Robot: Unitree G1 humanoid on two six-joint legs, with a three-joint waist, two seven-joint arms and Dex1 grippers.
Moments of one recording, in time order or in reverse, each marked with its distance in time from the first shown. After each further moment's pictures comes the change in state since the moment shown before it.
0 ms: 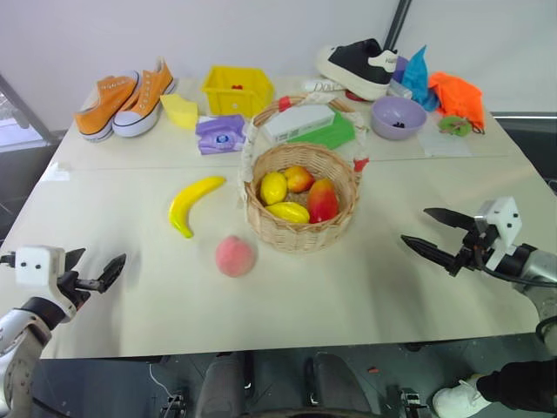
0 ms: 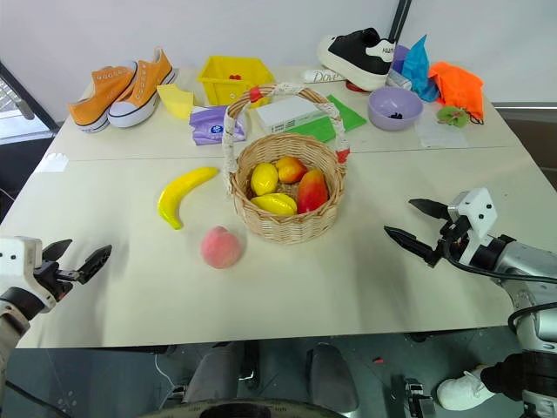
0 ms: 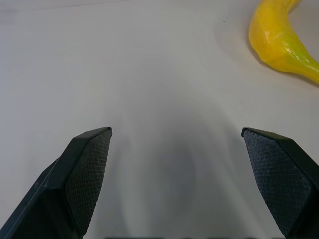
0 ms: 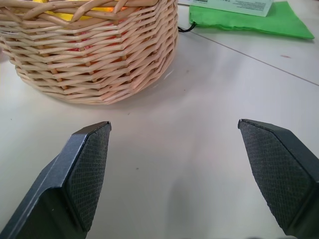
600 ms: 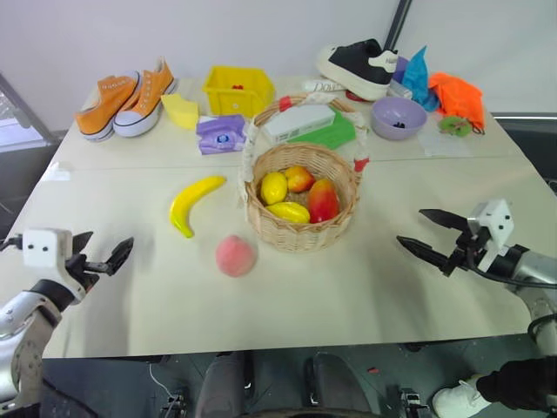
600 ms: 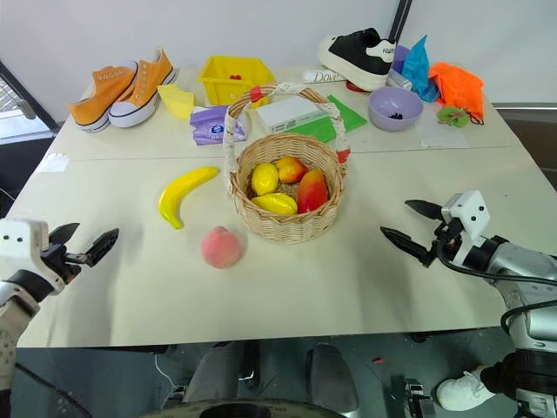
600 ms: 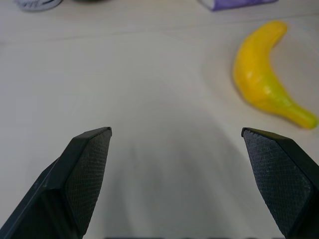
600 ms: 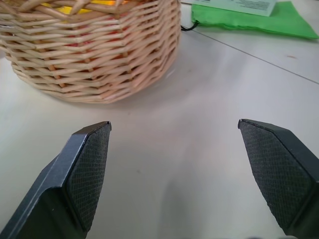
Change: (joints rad) left arm -0.125 0.007 -0.063 -0.058 -0.023 0.078 0.036; right arm -0.013 0.012 0.037 0.008 -0.017 -0.039 -0.014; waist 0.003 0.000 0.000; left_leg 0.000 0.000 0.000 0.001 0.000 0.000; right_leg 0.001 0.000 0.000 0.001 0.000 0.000
